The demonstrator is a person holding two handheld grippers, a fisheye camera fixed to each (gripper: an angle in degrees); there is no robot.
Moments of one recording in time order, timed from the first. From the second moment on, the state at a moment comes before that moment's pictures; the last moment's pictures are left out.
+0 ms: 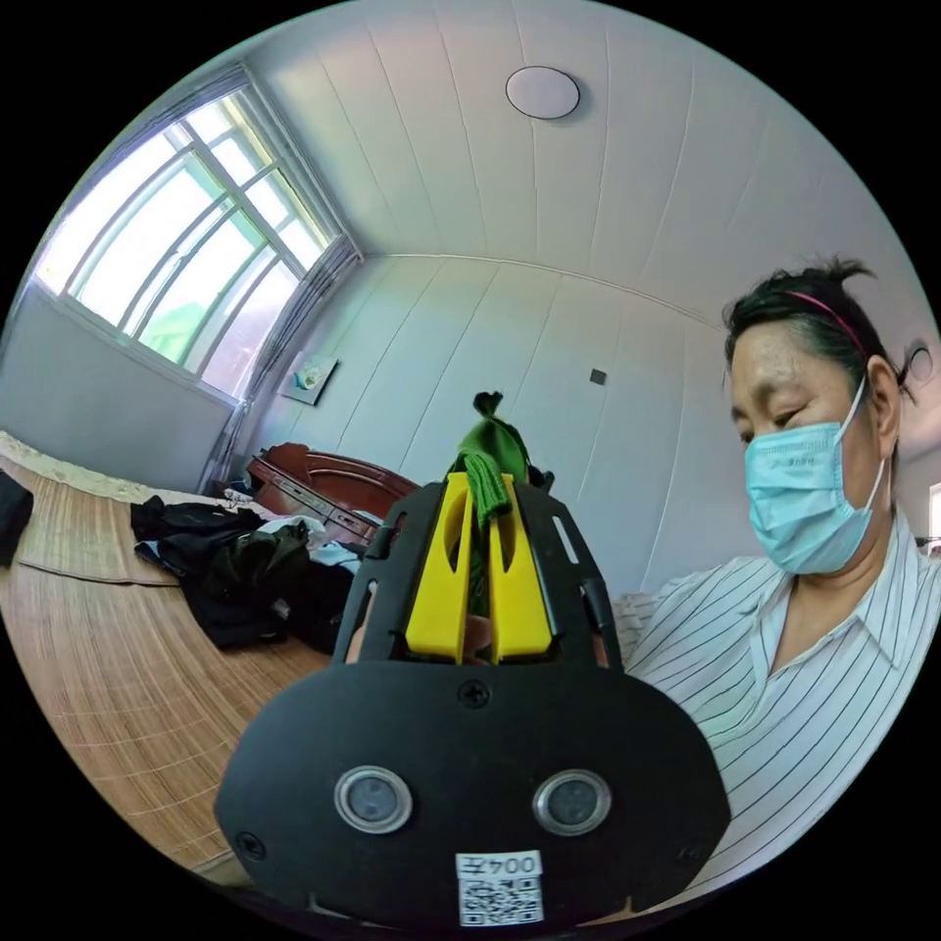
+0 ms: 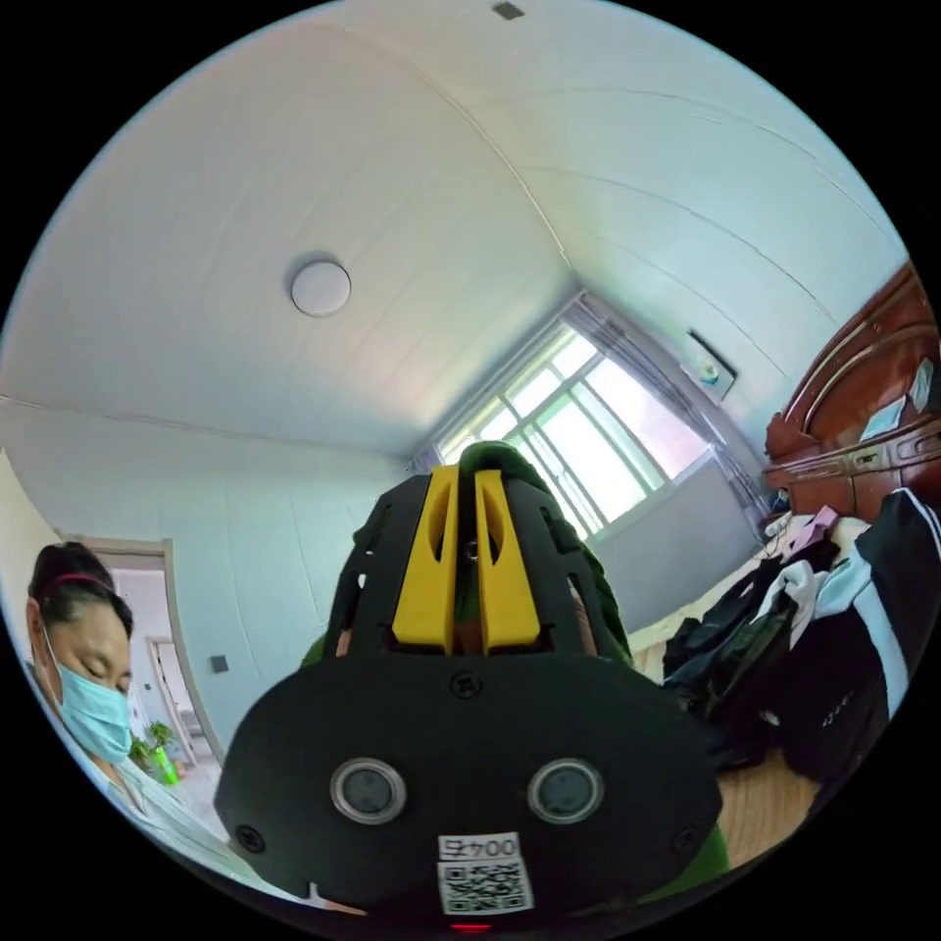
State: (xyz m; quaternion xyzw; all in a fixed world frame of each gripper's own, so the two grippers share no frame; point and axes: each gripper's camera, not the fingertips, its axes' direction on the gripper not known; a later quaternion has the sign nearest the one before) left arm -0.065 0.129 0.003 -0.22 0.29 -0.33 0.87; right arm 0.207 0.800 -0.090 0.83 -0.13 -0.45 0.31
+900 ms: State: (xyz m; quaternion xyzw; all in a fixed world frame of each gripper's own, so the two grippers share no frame) left arm -0.370 0.247 -0.176 -0.29 -0.14 -0.65 0.68; right arm 0.133 0.184 0.185 0.26 -0.29 -0.52 0.76
